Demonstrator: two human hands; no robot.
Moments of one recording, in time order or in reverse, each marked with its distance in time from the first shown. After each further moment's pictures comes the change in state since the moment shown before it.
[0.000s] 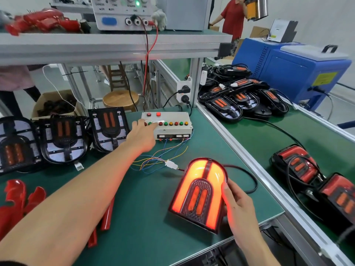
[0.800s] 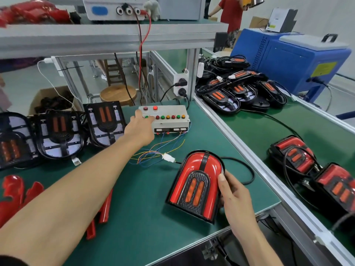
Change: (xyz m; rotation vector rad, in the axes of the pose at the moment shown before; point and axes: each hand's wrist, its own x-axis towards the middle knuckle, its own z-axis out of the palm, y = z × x) left_hand -0.006 0.009 -0.002 -0.005 0.054 -0.021; right_hand -0.003 -0.001 -0.001 -0.031 -0.025 -0.025
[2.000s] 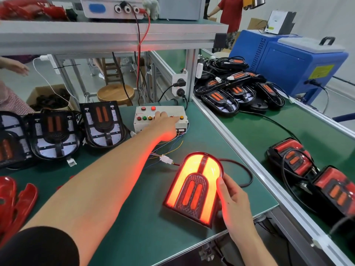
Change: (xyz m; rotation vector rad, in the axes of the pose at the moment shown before) left_hand 0.027 0.064 0.005 -0.002 -0.218 0.205; right_hand 0.002 0.004 -0.003 -0.057 0.040 0.024
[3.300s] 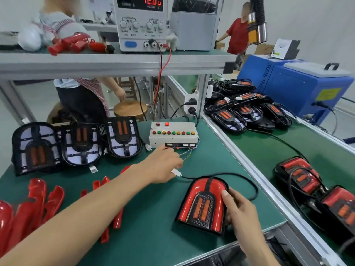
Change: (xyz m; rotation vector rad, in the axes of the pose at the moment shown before) left_hand -0.114 -0.031 0.009 0.360 0.192 0.504; right_hand -0.004 -0.008 -0.001 0.002 0.026 0.127
